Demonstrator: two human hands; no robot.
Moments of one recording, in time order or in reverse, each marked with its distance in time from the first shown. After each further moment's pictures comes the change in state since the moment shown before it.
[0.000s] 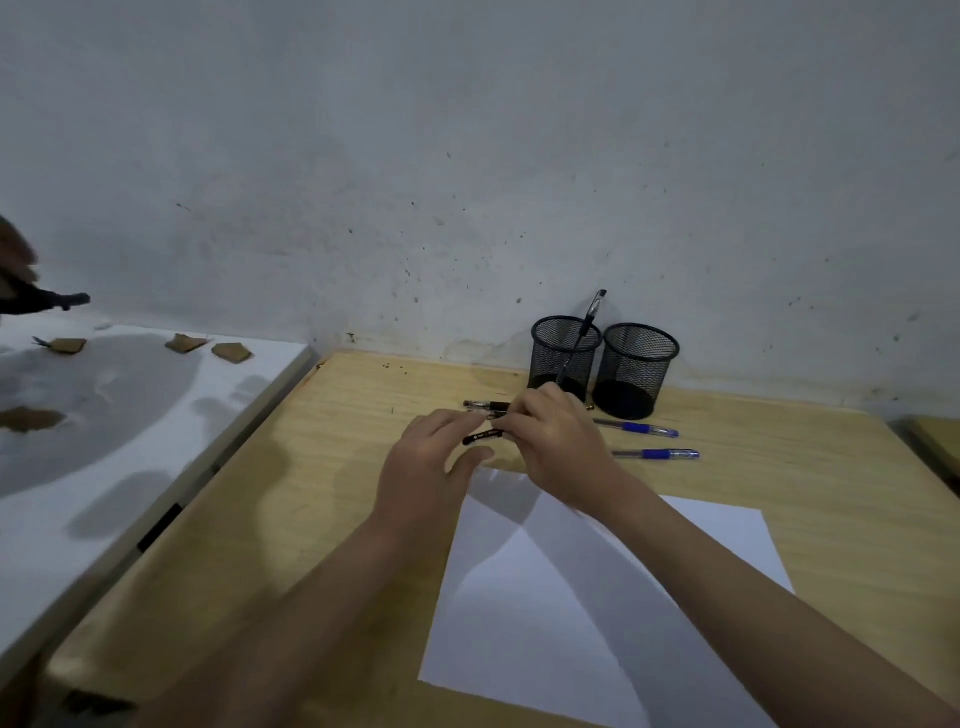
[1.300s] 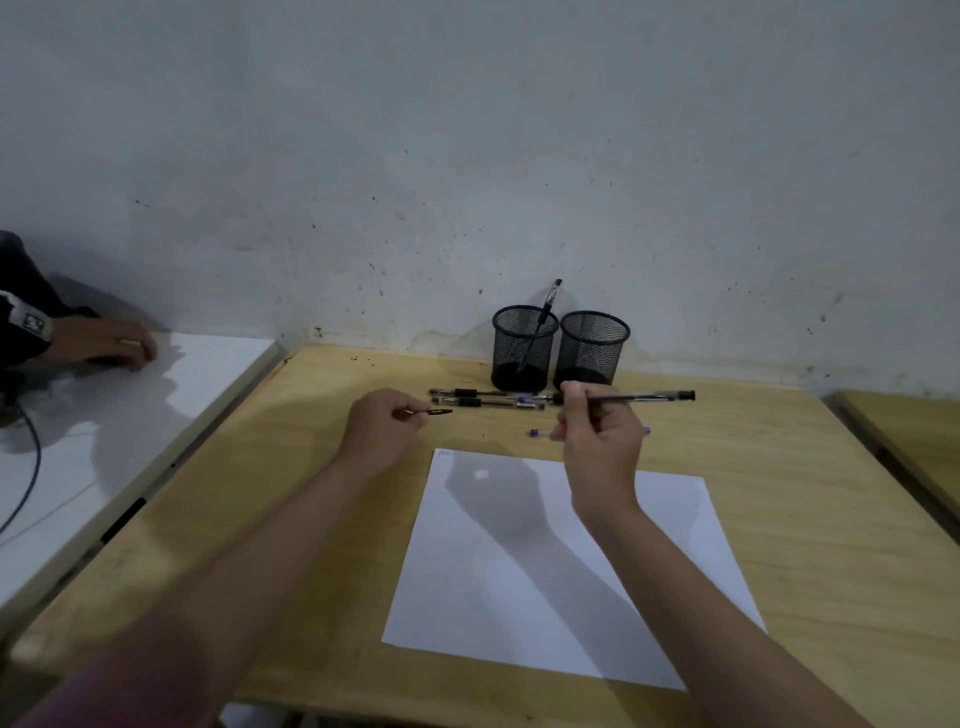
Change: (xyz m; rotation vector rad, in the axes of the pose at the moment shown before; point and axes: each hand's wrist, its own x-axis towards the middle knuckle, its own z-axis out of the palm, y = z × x) left_hand 0.033 -0.029 0.008 -0.097 -0.180 -0.433; right_hand -0.027 -0.028 -0.061 0.926 0.614 1.023
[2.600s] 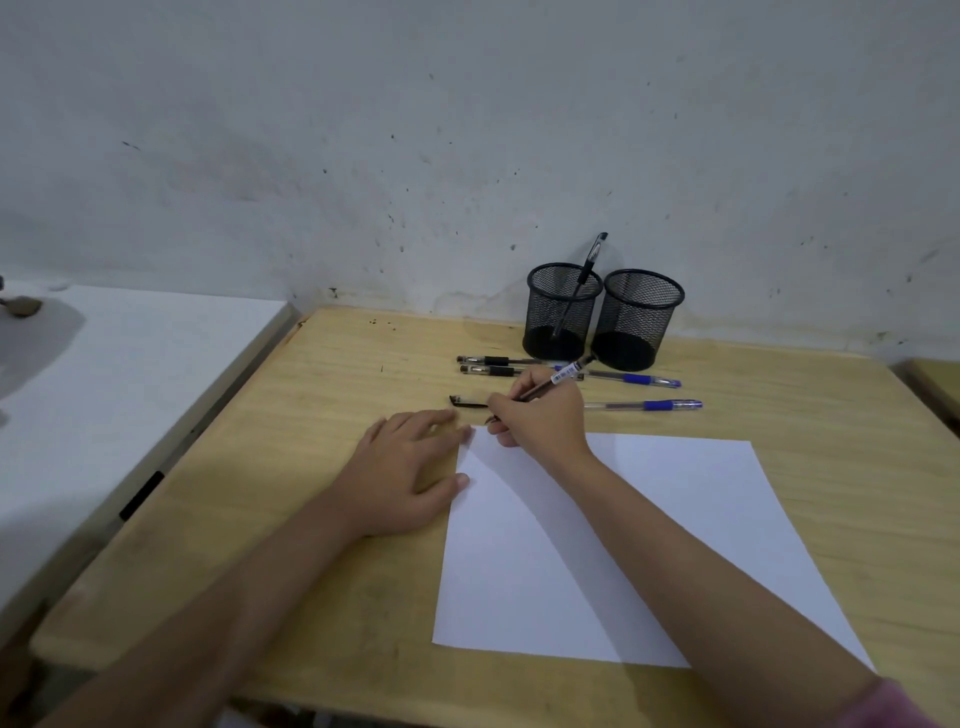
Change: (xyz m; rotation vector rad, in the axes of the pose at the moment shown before) left_hand -0.052 -0.035 -0.021 0.429 -0.405 0.343; right_hand 0.002 0.049 0.064 -0.242 -0.319 0.306
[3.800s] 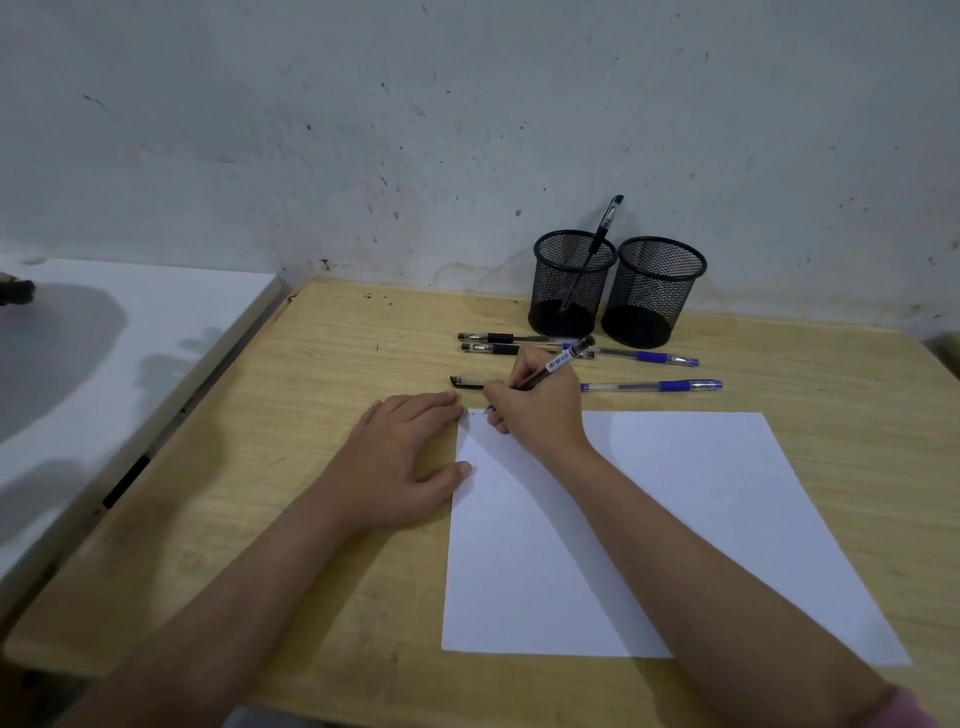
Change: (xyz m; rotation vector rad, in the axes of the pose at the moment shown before) left_hand 0.001 -0.001 0.002 -0.077 0.041 -0.034; right_hand 0.007 0.017 0.010 -0.071 0.010 -0.140
